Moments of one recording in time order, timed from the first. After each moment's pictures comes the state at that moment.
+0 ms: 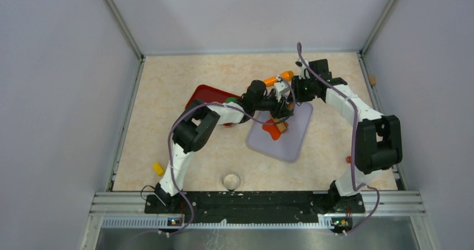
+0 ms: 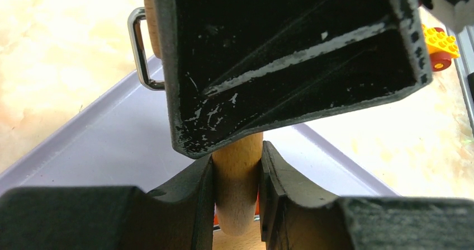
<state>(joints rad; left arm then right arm) -0.73 2.22 1.42 0.51 0.67 -0.08 0.24 1.65 1.24 -0.48 -0.26 0.10</state>
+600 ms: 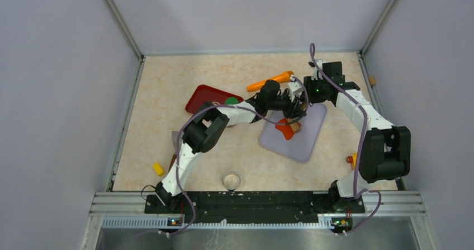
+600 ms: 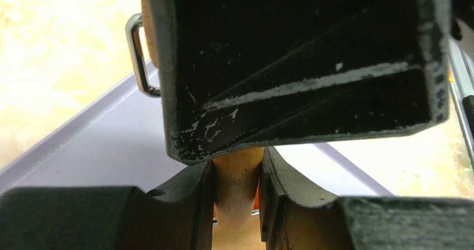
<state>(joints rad) -0.81 2.34 1.64 0.45 0.64 -0.10 0.14 1.55 1.16 -0.46 -0.21 0.05</state>
